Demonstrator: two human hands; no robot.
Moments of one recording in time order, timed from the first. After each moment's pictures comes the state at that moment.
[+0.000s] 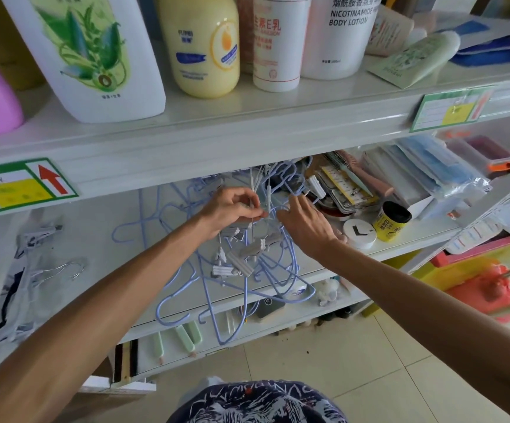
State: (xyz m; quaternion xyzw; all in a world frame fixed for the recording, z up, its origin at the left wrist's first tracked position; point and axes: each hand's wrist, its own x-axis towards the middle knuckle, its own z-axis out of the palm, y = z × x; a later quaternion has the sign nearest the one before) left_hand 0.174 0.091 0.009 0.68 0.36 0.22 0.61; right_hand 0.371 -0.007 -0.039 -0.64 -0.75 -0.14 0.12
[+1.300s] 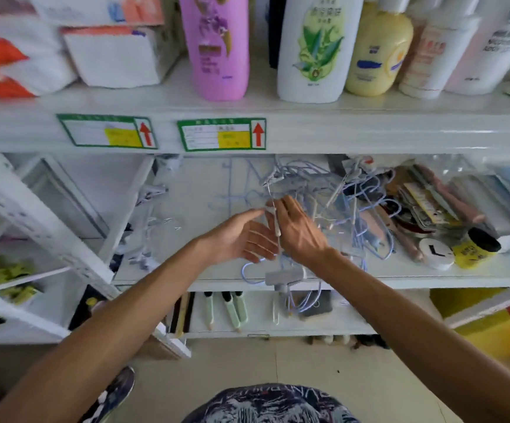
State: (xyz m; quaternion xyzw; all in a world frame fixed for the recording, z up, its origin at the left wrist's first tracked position) left_hand 0.007 0.011 0.031 0.46 0.42 0.13 0.77; right_hand 0.185 -0.011 -0.001 -0.51 -0.81 -0.02 0.27
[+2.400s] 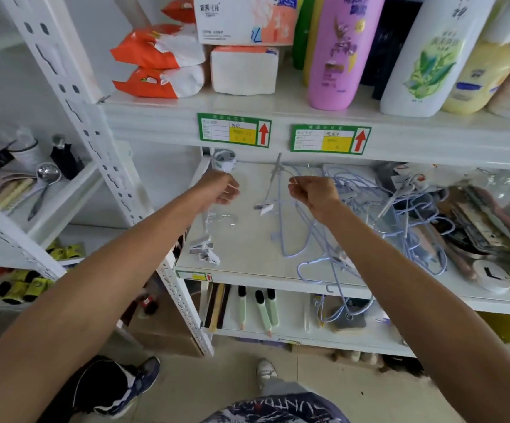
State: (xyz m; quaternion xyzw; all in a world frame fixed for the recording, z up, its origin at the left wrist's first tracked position) left_hand -0.165 0.076 0.065 0.48 0.64 0.33 0.50; right_hand 0.075 0.073 0.043 -0.53 -0.32 0.57 0.54
